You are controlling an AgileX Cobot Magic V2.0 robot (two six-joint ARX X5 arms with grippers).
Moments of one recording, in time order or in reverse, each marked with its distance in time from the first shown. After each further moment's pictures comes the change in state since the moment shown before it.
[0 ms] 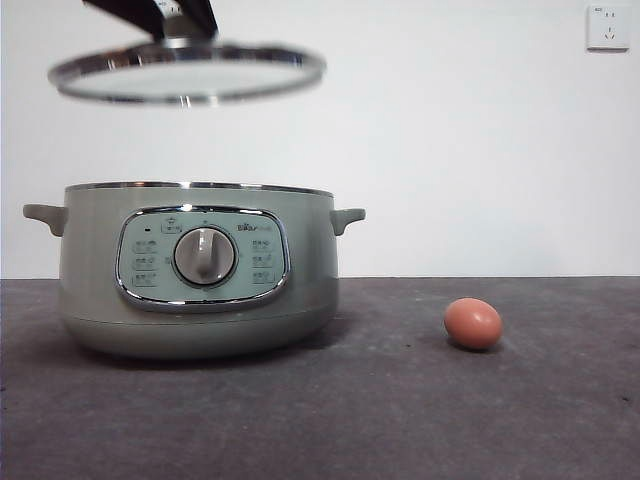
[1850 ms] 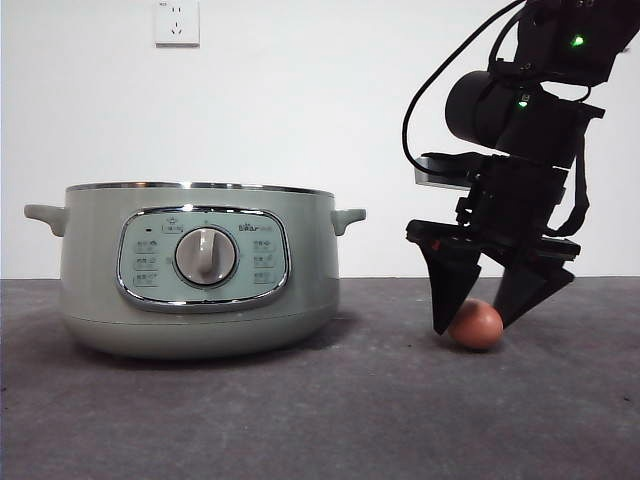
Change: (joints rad) left arm 0.175 -0.817 -0.001 -0.608 -0.102 -0.098; right arm 0.378 0.849 0.004 0.470 0.319 0.041
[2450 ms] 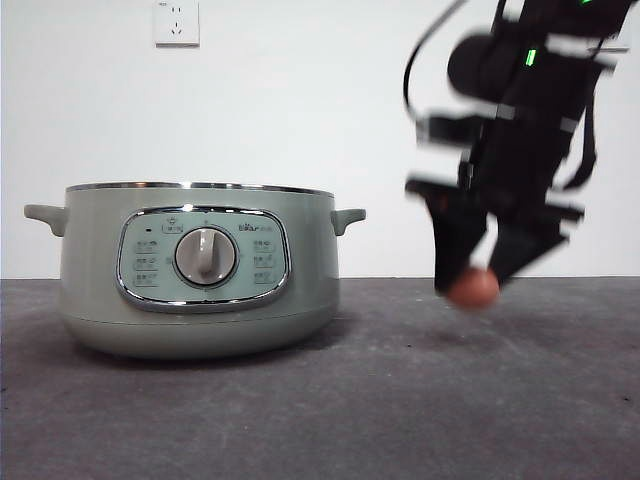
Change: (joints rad) left arm 0.000 0.000 0.000 0.000 0.000 0.000; right arm 0.022 -0.130 0.002 -0.063 -0.003 0.033
